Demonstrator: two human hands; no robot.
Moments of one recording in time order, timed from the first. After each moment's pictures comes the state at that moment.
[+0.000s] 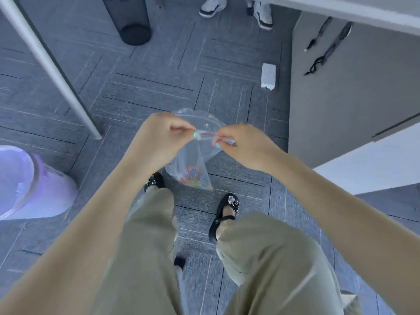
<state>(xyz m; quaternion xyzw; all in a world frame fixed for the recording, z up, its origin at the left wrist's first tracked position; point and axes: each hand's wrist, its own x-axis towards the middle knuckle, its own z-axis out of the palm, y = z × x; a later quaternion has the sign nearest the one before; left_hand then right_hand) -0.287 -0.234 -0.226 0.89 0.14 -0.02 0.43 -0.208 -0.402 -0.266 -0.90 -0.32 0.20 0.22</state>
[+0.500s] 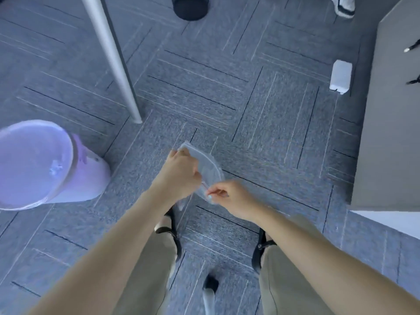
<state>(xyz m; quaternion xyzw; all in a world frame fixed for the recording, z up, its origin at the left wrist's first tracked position) -0.290 -0.074 -0.422 0.92 0.21 -0.19 0.27 -0.247 -0.234 -0.479 -0.79 -0.24 0.45 0.35</state>
